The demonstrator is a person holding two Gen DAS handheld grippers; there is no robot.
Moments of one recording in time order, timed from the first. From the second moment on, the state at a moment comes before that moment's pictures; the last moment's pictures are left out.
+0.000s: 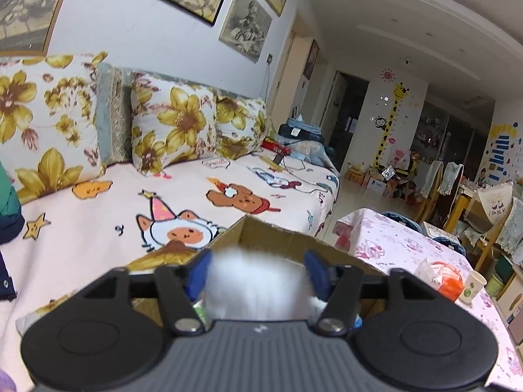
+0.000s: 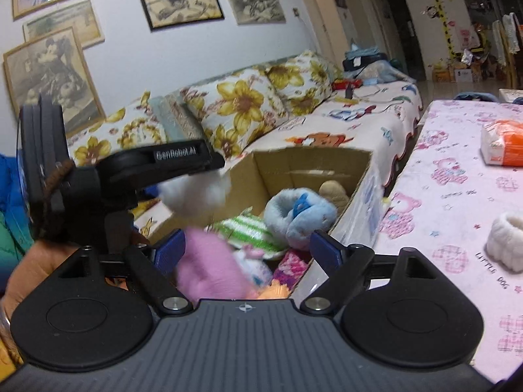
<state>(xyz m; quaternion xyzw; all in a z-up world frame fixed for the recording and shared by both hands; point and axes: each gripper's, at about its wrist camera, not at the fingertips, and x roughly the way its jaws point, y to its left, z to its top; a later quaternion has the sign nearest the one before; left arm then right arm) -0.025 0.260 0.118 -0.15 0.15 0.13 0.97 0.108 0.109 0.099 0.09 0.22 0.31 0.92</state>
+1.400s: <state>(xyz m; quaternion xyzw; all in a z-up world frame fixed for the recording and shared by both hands) -0.008 0.183 0.116 -0.03 0.16 0.08 0.98 0.103 0.078 0.060 0.03 0.24 0.22 0.95</state>
